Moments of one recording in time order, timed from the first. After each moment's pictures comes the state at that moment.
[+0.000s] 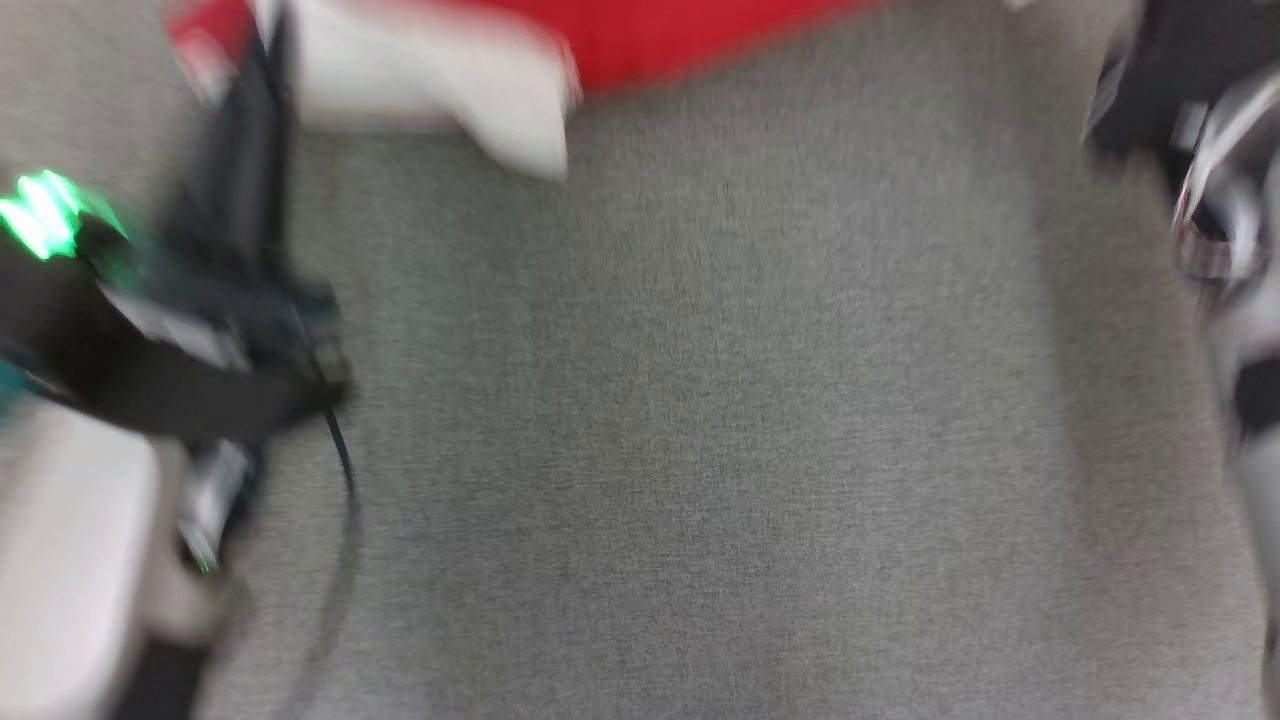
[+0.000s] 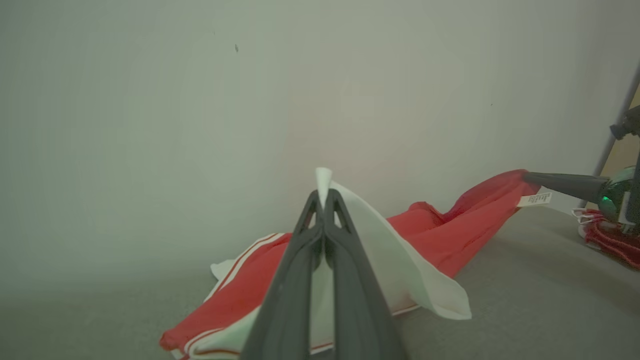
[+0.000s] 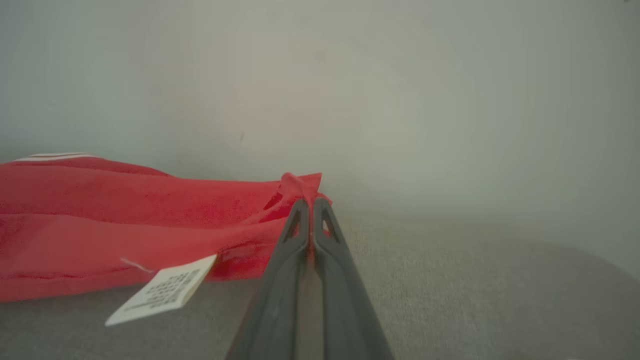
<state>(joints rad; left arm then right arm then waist) -0.73 0.39 -0.28 0.01 -0.43 -0.12 -0.25 -1.04 -0.38 0.20 0.50 0.33 0.13 0.04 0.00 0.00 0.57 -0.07</state>
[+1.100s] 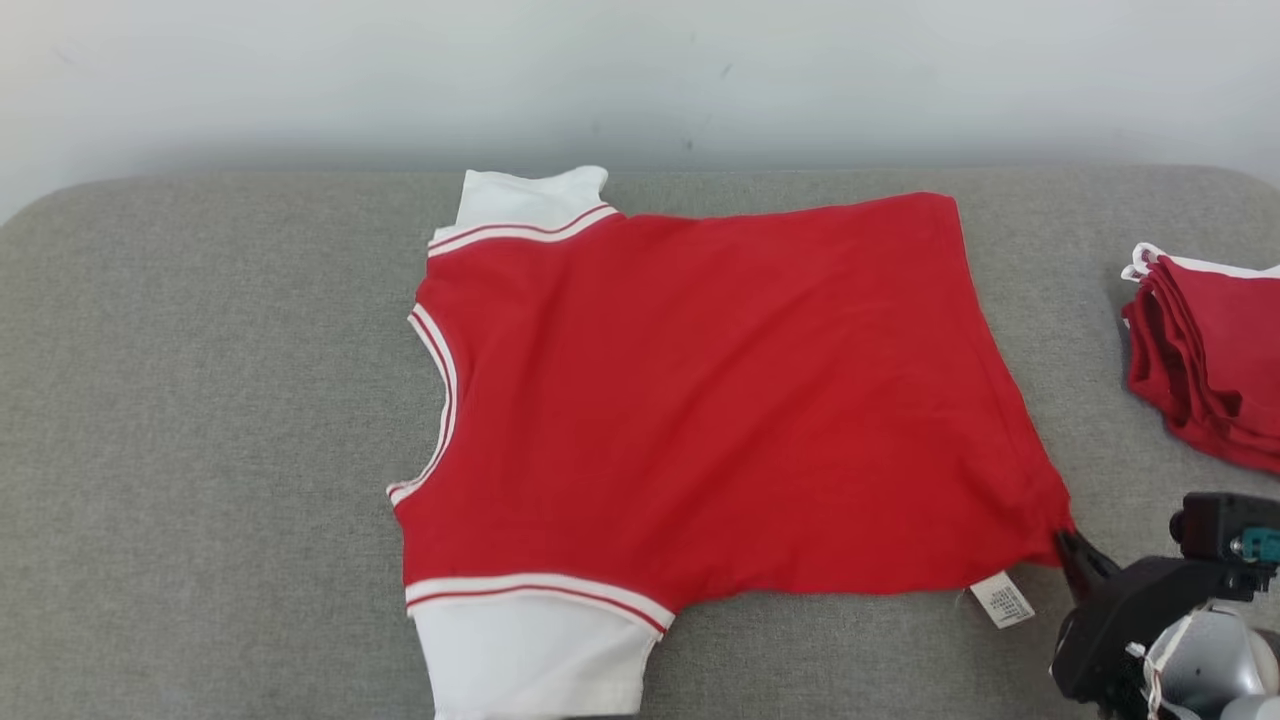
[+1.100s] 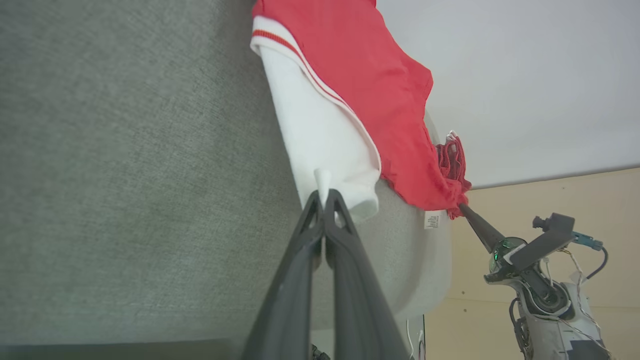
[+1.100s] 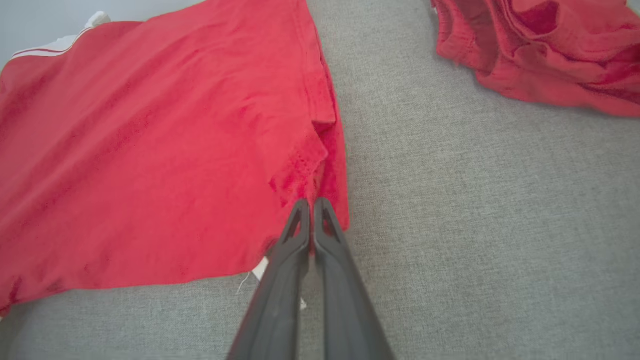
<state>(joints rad) 0.26 0.33 -0.26 -0.23 -1.19 -0.04 0.20 -0.08 -0.07 -0.24 -0.02 0.23 0.13 0.59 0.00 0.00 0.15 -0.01</state>
